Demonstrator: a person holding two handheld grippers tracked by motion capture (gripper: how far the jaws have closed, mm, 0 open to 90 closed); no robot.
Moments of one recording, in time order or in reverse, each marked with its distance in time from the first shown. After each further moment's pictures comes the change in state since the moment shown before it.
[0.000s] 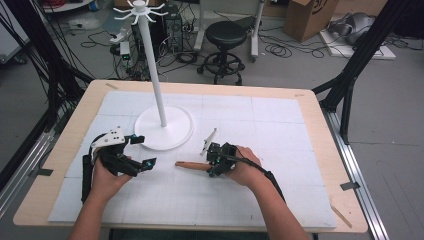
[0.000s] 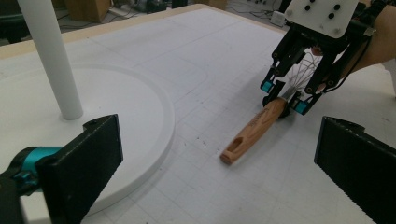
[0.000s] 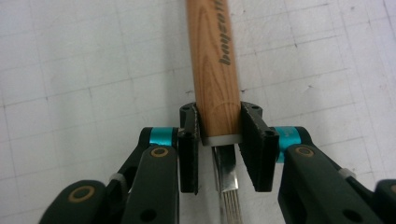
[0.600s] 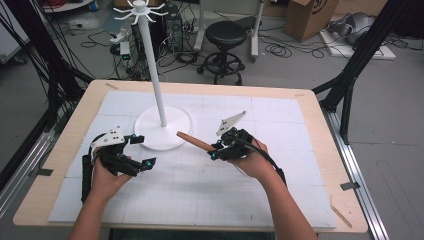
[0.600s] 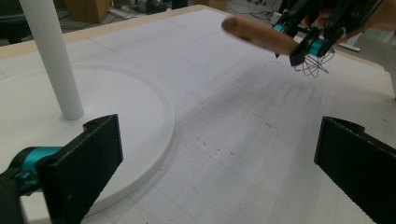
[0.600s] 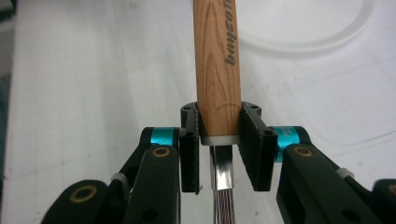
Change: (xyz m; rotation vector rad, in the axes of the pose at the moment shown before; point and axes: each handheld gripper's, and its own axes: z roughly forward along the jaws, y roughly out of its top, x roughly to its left) left arm 0.000 0.000 0.000 -0.004 0.002 -0.004; right arm -0.016 -0.014 -0.062 -0.380 -0.001 0.108
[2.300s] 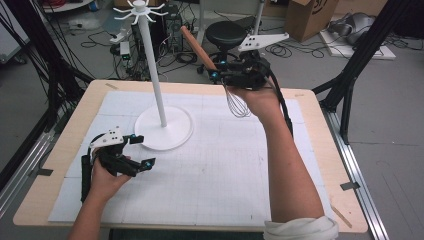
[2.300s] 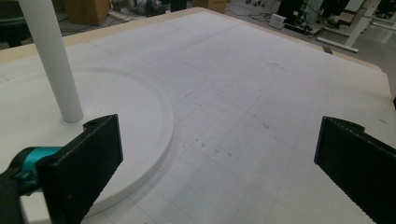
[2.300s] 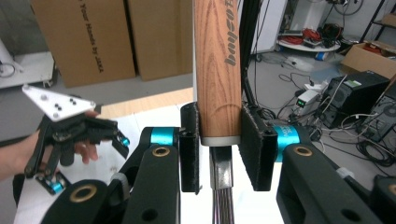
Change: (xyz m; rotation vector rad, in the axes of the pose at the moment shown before) left arm -0.001 0.001 -0.003 -0.009 -0.003 0.005; right arm -0.044 0.124 -0.118 -0.464 -0.141 0.018
